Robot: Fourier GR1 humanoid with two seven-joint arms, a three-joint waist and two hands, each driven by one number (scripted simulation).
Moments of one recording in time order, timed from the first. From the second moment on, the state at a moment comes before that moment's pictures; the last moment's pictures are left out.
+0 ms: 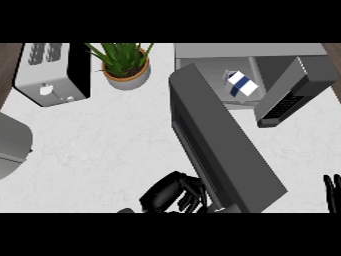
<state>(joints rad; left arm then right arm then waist) -0.19 0.01 -0.72 -1.18 -0.18 -0.03 -0.33 0.46 -0.12 -0.10 -1.63 -0.23 0.24 -0.74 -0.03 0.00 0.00</state>
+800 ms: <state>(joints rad) -0.54 0.01 -0.97 -1.02 0.20 0.35 -0.27 0.51 -0.20 -0.06 -1.90 -0.28 0.32 -0.60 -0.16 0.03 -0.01</state>
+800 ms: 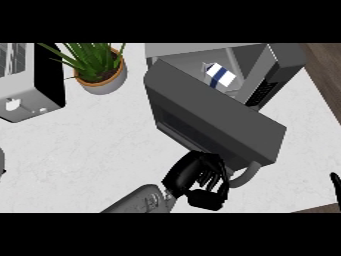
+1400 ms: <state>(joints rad) -0.67 0.00 -0.89 -1.01 0.41 0.50 -0.41 0.48 -0.24 -0.08 -1.97 -0.35 0.35 -0.57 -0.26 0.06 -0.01</state>
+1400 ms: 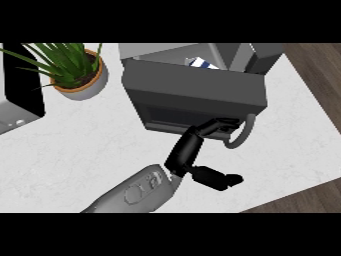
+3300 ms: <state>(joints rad) -0.92 0.00 -0.90 -0.81 0.73 0.63 -0.60 0.33 -0.40 -0.14 -2.02 -0.58 0.45 -0.42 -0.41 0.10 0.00</state>
